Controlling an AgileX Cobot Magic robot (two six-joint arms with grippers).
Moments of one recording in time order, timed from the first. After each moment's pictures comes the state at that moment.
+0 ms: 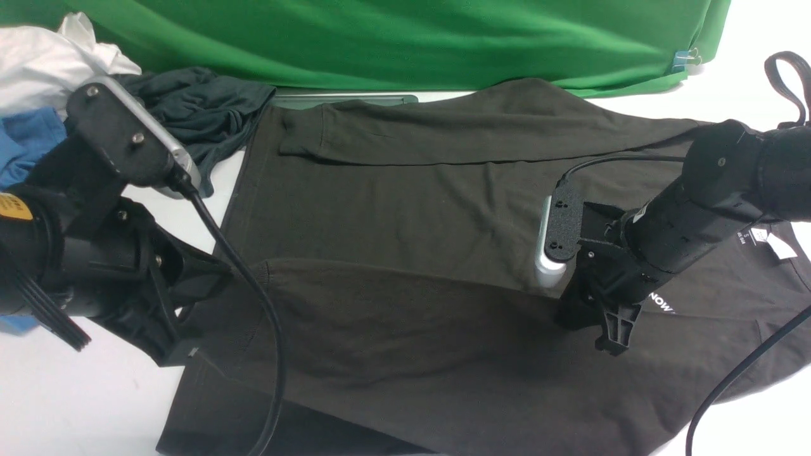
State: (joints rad) right arm 0.31 1.84 -1.08 0.44 0.73 -1.29; left arm -0.17 1.03 -0.83 -0.37 0.82 0.81
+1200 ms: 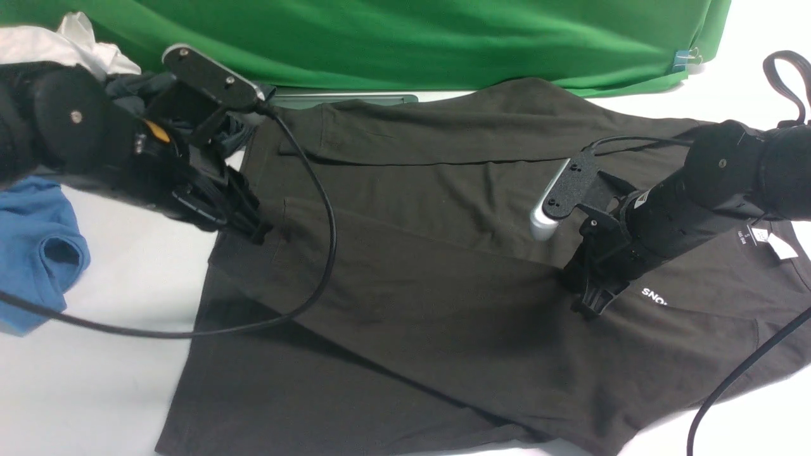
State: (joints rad) right arm 0.31 1.83 -1.08 0.38 0.55 -0.97; left arm -0.17 1.53 -1.05 -0.14 0.55 0.57
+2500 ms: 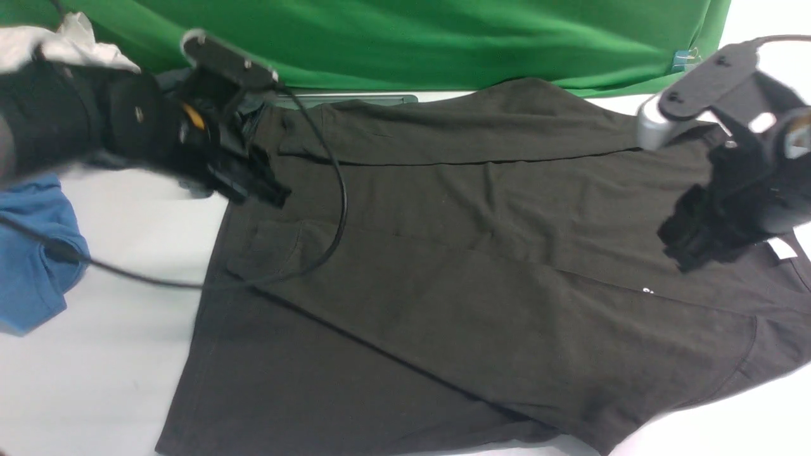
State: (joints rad) right arm 0.38 1.30 -1.08 -0.05 0.93 -0.27; left arm -0.17 1.69 -1.20 -0.06 0.48 0.48
